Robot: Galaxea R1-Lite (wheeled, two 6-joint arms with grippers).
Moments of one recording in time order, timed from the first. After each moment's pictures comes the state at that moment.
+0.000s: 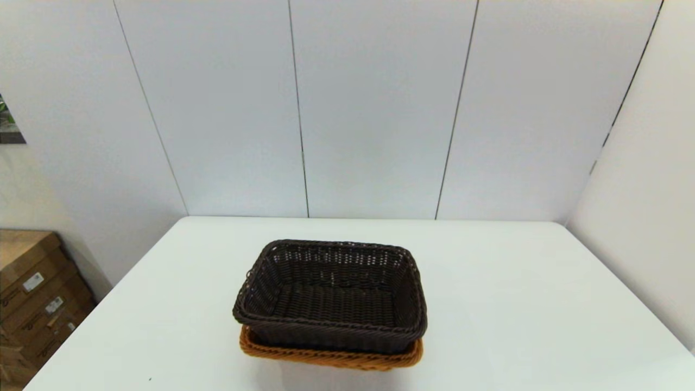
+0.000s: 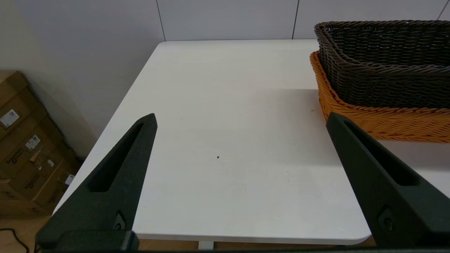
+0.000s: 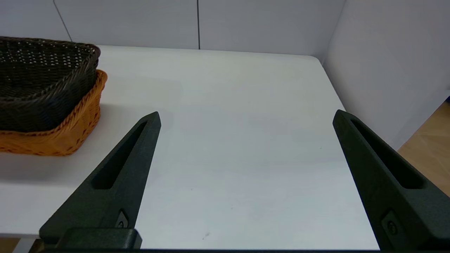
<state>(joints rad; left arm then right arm) 0.01 0.00 -0.05 0.12 0.00 0.00 0.00 0.15 -0.26 0.21 -0.02 -0.04</state>
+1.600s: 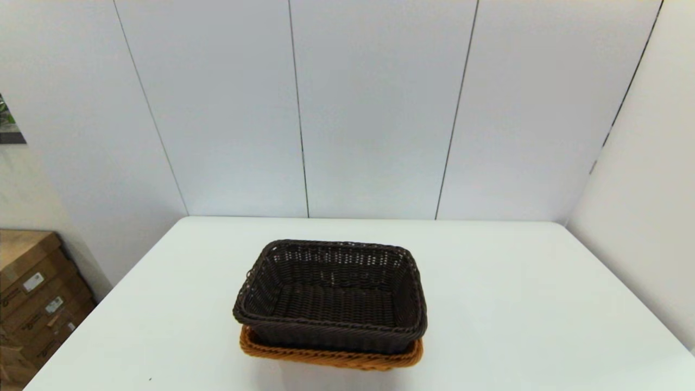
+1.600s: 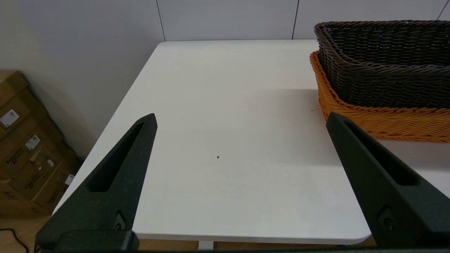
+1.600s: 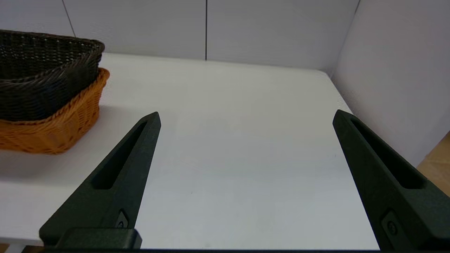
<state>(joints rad) 0.01 0.00 -0.05 0.12 0.00 0.00 0.00 0.00 0.00 0.01 0.01 -0.06</state>
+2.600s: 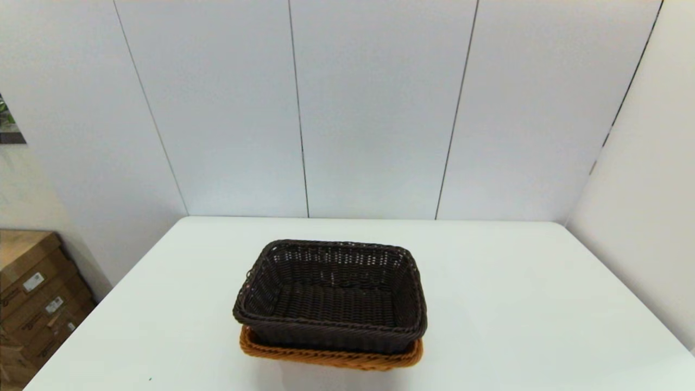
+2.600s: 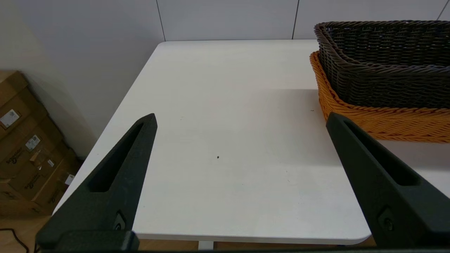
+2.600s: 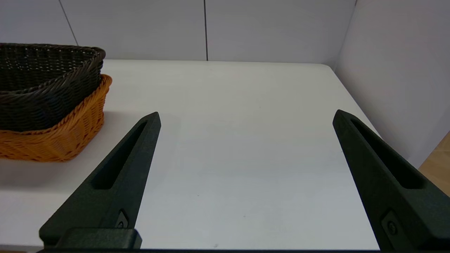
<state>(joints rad) 0.01 0.00 -0.05 0.12 0.00 0.00 0.00 0.00 0.00 0.00 0.00 0.00</state>
